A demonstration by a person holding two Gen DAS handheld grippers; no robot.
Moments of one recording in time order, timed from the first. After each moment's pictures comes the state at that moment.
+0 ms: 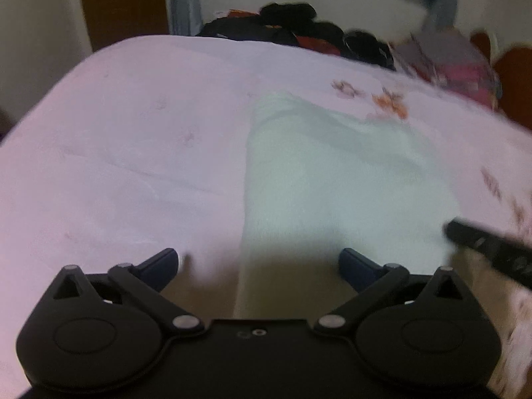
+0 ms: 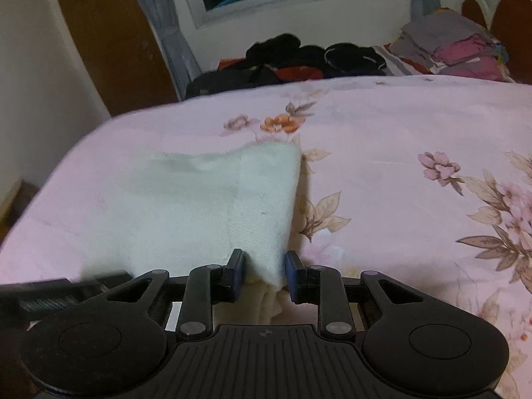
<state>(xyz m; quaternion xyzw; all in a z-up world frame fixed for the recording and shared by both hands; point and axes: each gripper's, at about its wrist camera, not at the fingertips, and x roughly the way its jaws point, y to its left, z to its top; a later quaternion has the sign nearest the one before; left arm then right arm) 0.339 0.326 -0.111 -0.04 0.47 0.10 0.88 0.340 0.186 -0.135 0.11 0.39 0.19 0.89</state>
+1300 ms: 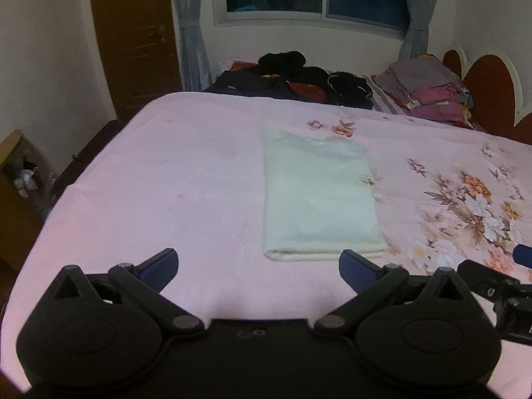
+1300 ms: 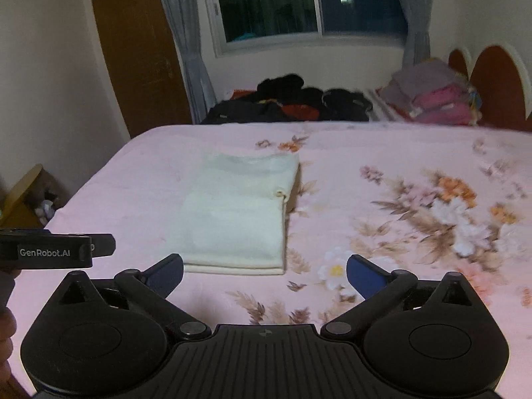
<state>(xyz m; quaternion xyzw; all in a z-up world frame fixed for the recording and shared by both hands) 0.125 0.282 0.024 -0.02 0.39 0.11 0.91 0.098 0.142 -0.006 0.05 0.35 0.17 0.92</state>
